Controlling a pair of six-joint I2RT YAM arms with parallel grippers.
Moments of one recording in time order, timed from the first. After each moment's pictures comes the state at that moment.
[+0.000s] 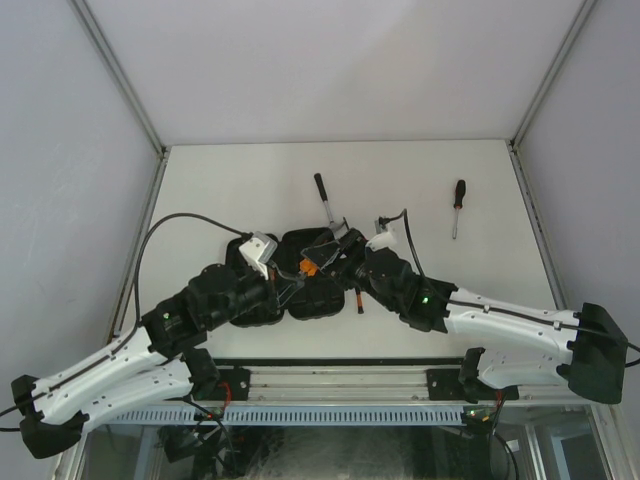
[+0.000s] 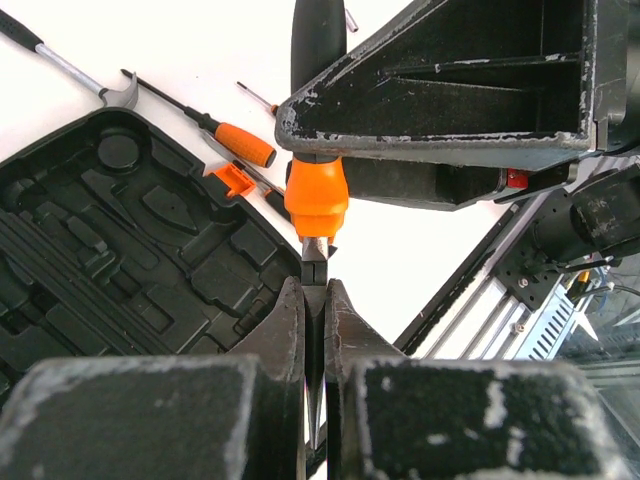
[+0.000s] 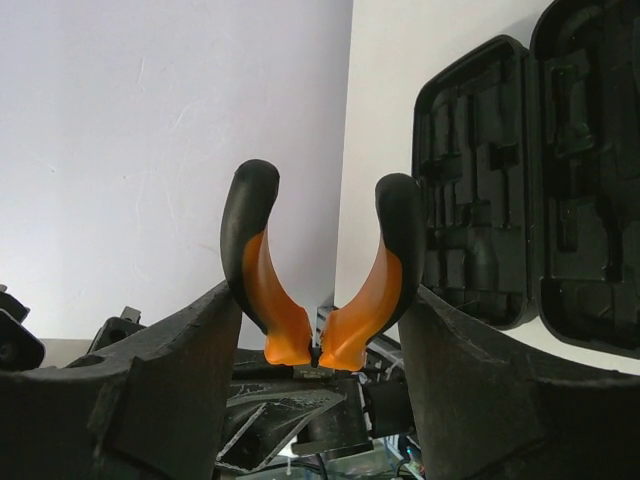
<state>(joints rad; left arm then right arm) -0.99 0.64 0.68 -0.32 -0.10 -0.38 1.10 1.16 0.78 0.11 0.35 1.33</state>
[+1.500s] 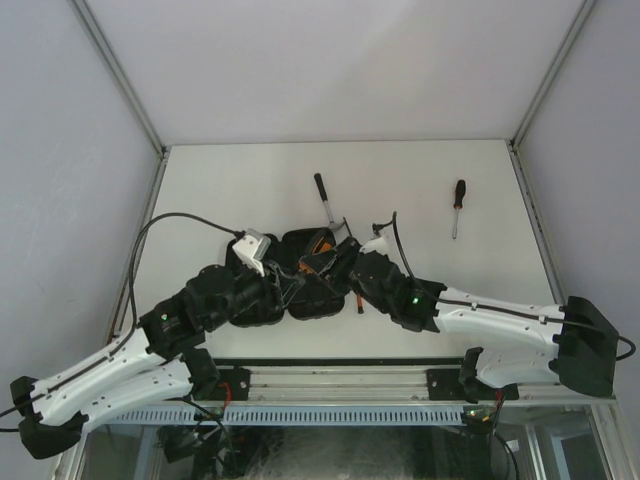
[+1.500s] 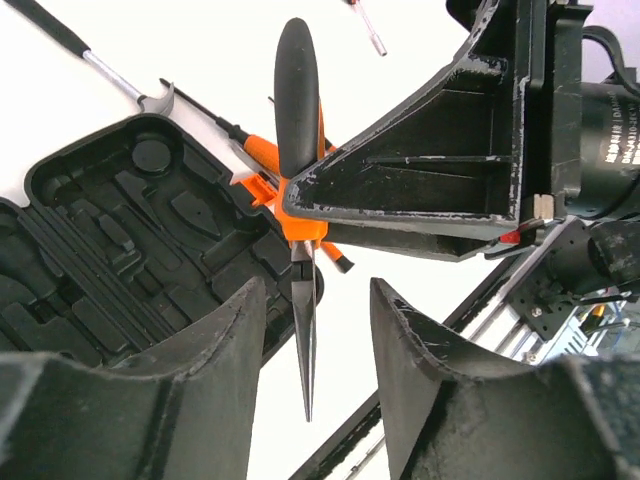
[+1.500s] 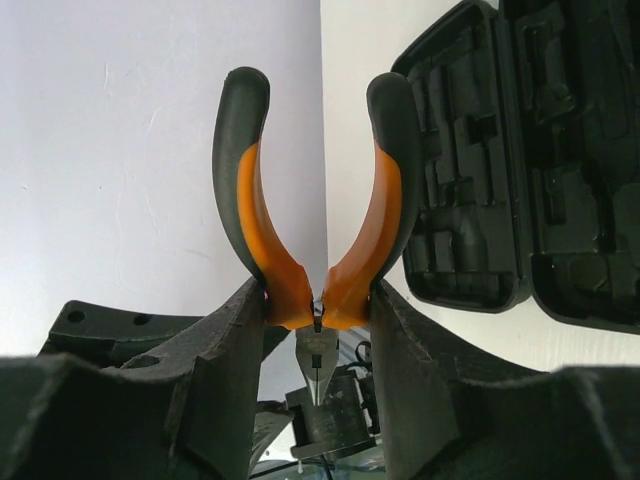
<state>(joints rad) -0.99 0.64 0.68 -0.32 -0.19 -0.41 1.12 1.22 0.78 0.10 0.36 1.43</state>
